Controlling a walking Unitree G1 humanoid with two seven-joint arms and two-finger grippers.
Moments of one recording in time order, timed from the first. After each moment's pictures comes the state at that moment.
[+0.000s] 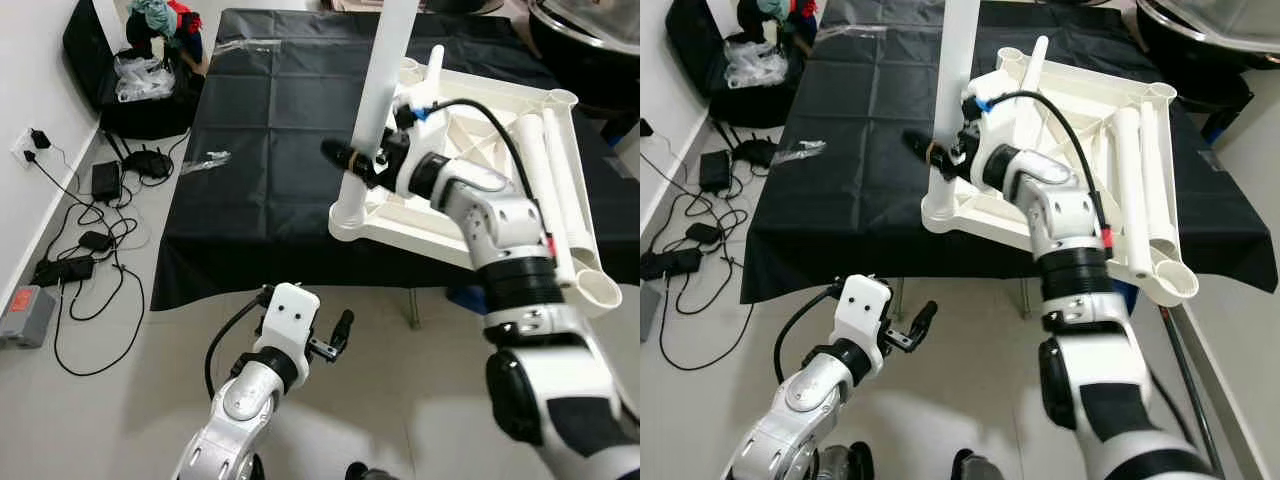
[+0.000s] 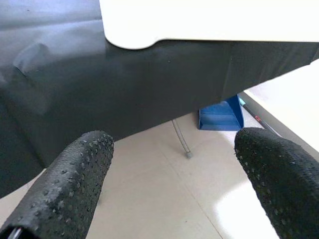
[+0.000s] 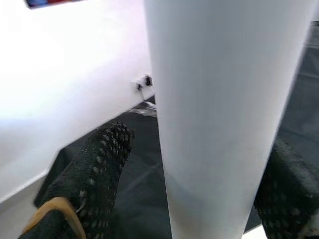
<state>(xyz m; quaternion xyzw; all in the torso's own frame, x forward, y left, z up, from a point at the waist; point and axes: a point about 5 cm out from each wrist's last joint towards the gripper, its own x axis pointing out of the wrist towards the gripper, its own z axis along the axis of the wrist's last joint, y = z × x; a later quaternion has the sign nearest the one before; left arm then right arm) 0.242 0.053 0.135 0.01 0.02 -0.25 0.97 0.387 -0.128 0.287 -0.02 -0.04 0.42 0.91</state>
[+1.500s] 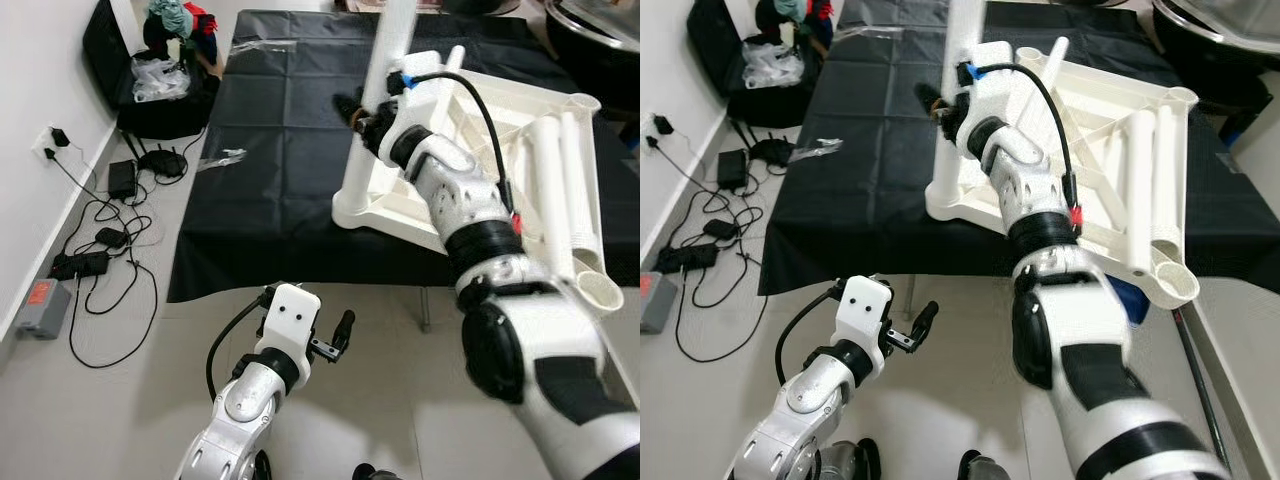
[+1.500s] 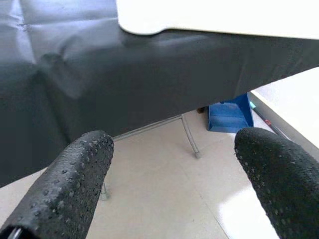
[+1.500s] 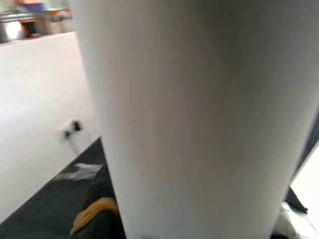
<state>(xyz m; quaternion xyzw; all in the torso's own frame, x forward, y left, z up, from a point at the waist) 0.242 0.053 0.135 0.01 0.02 -0.25 0.97 0.417 -0.120 0.297 0.03 -0.11 0.14 0.98</state>
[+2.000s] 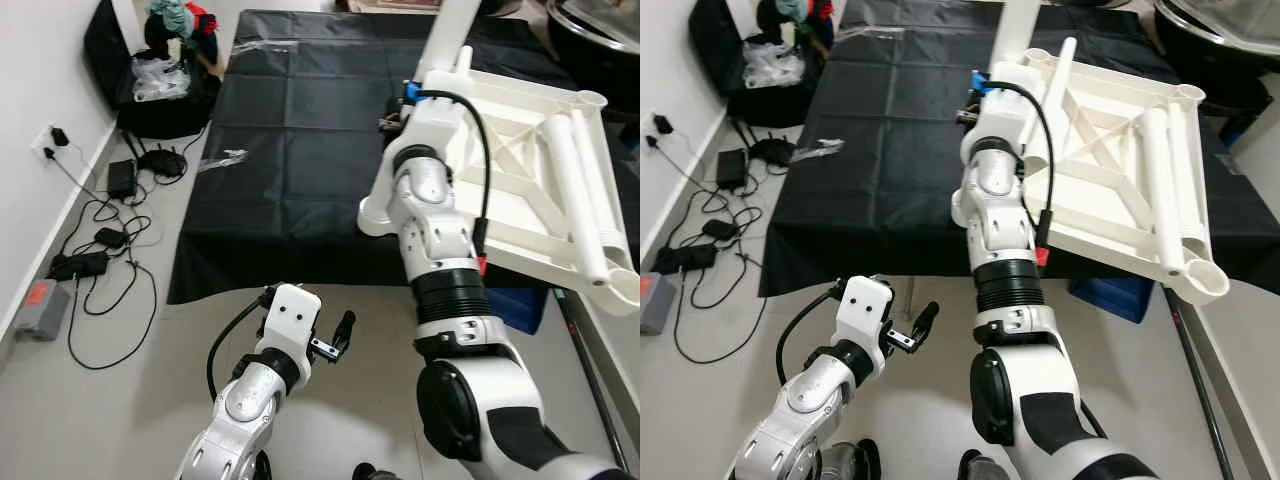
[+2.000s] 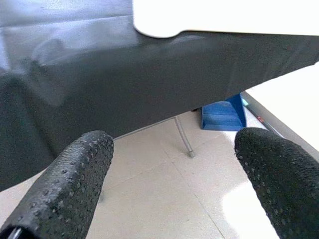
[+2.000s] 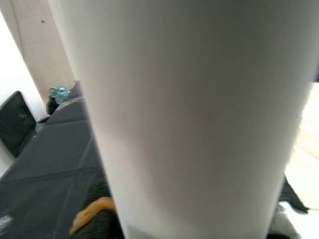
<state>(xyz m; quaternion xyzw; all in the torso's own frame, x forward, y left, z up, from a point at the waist) 0.243 0.053 0.136 0.01 0.02 -0.25 0.97 0.393 -0.091 0.290 0.09 -0.13 -0.03 0.99</state>
